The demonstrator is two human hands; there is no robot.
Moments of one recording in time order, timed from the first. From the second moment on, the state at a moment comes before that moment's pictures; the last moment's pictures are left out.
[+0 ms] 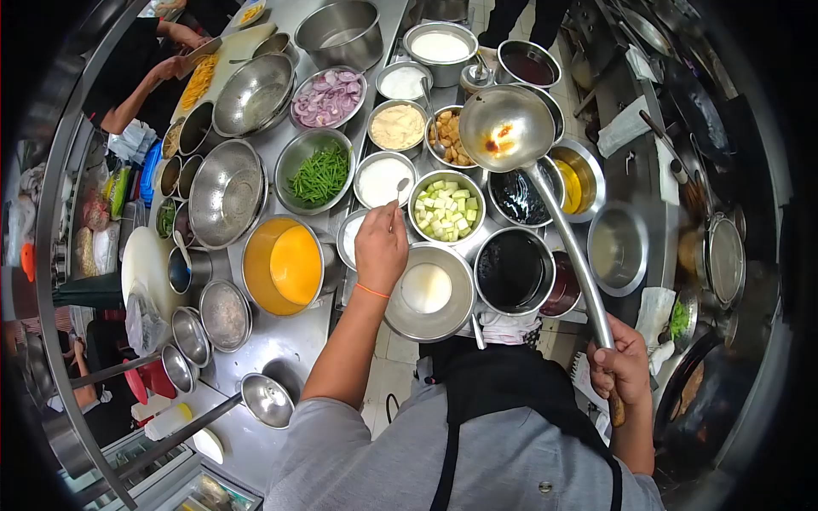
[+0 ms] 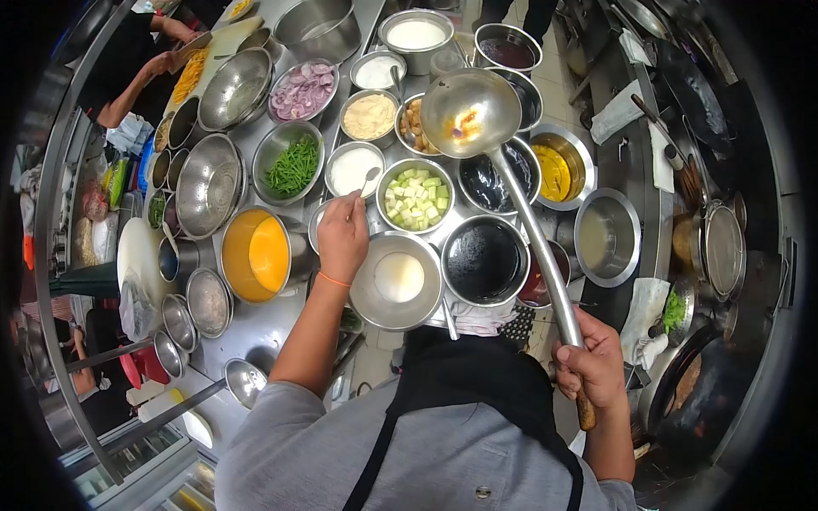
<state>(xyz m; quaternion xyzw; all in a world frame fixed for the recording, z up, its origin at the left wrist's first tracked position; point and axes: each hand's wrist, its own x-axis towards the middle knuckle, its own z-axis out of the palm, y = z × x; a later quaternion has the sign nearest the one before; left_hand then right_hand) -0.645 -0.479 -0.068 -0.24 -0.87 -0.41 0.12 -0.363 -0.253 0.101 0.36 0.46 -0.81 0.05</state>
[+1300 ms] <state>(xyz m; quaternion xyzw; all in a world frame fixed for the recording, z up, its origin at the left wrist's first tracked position) -0.654 -0.474 -0.017 -0.05 -0.65 -0.76 0.01 -0.387 -0.266 0.081 0.35 0.47 -0.80 0.13</state>
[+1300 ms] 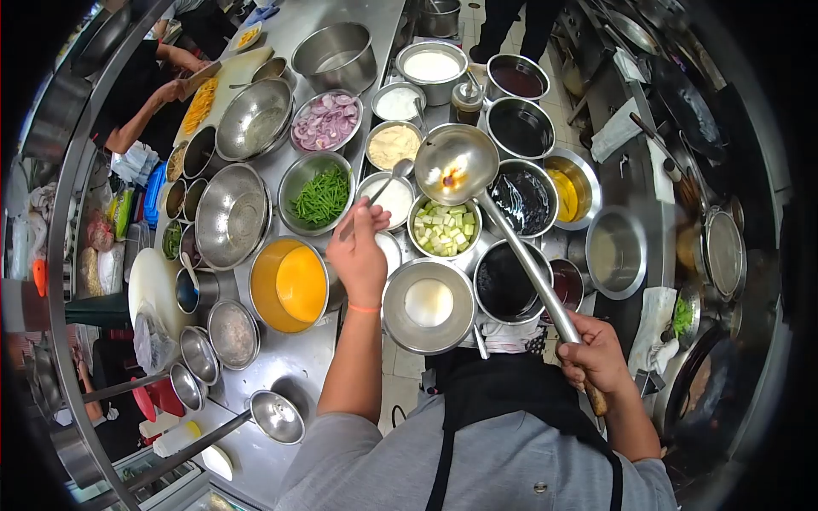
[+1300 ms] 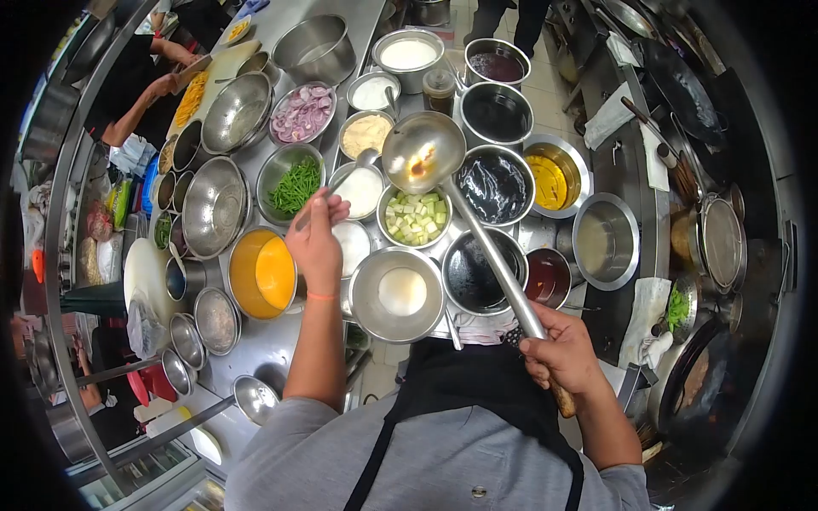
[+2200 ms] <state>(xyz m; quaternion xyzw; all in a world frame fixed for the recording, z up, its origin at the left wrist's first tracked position) -0.735 -0.444 -0.090 -0.02 -0.66 -0.74 -0.07 -0.369 -0.262 0.090 0.38 0.49 -0.78 0.04</state>
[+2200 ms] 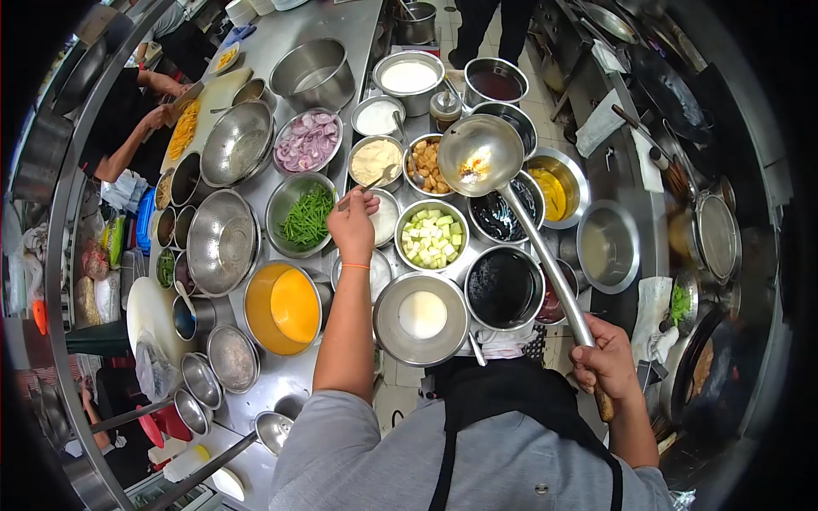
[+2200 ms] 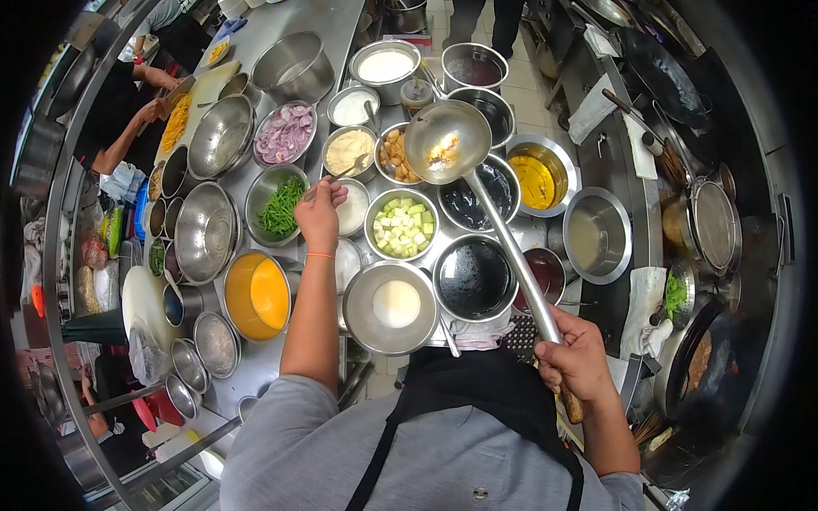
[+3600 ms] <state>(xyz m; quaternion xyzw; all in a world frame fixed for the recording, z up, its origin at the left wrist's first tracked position) -0.694 -0.442 -0.019 -0.14 -0.69 -0.71 0.01 -0.417 -0.266 0.074 0.32 0.48 -0.81 0.10</state>
